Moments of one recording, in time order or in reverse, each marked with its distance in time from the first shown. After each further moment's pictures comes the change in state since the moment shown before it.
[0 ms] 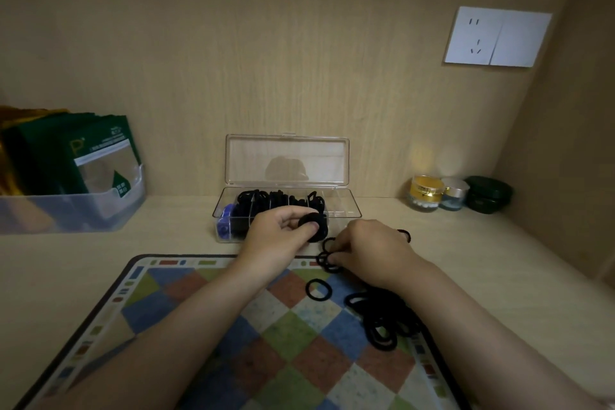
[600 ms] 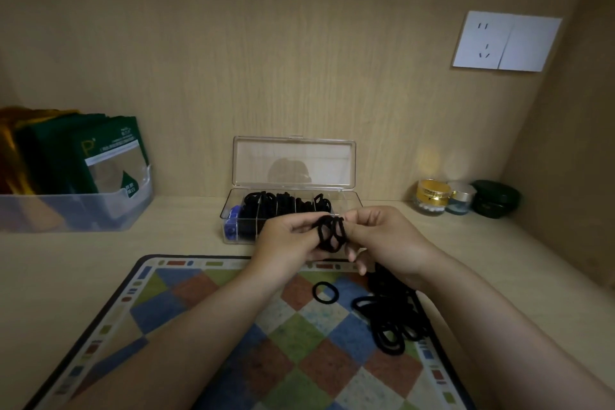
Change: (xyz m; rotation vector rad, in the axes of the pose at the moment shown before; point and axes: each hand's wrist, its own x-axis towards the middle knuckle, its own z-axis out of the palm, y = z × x) left_hand -0.008 0.005 0.006 -0.237 -0.051 -0.095; right_hand -0.011 -0.010 -0.021 1.220 -0.094 0.034
